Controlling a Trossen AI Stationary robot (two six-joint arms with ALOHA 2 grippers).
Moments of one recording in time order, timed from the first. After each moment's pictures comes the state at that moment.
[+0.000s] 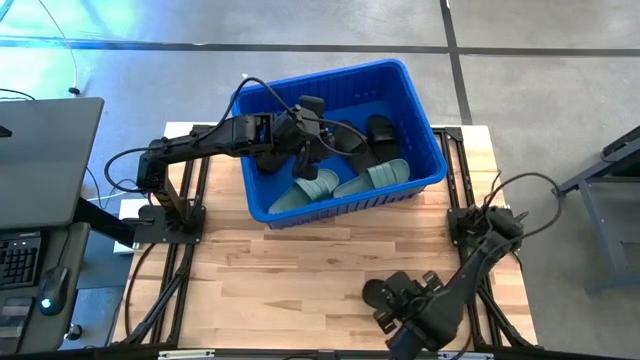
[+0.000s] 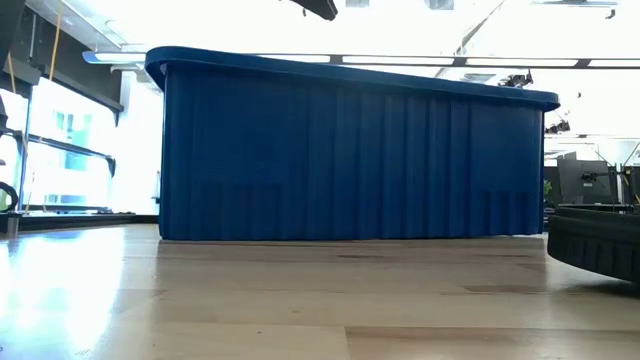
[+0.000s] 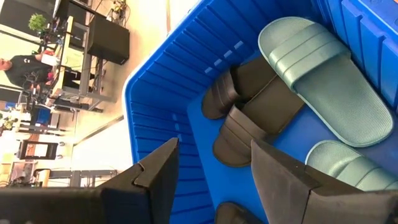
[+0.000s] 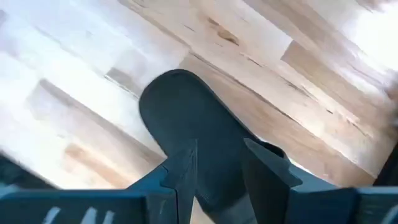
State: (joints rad) left arm 0.24 1.74 1.97 -0.89 -0.46 0.72; right arm 0.85 2.00 1.84 -1.57 0.32 1.81
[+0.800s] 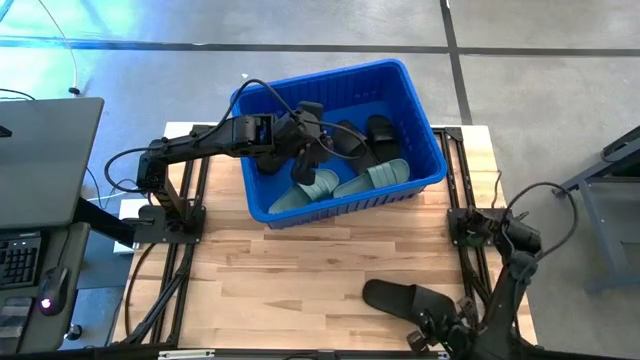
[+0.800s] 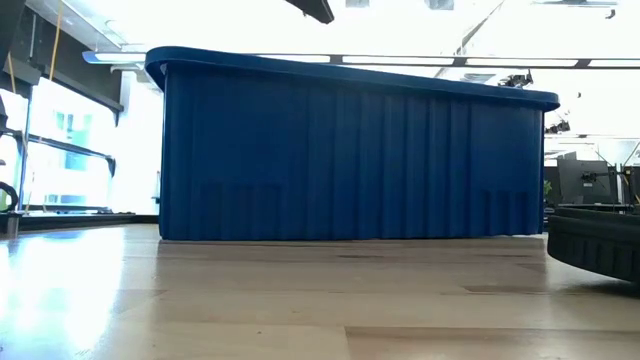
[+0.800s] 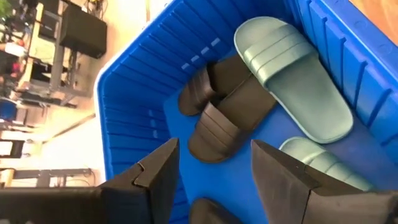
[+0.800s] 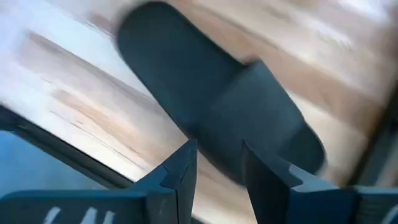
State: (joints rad) left arm 0.24 1.74 1.97 -0.96 -0.40 0.64; right arm 1.11 1.99 1.78 -1.56 0.32 2.20
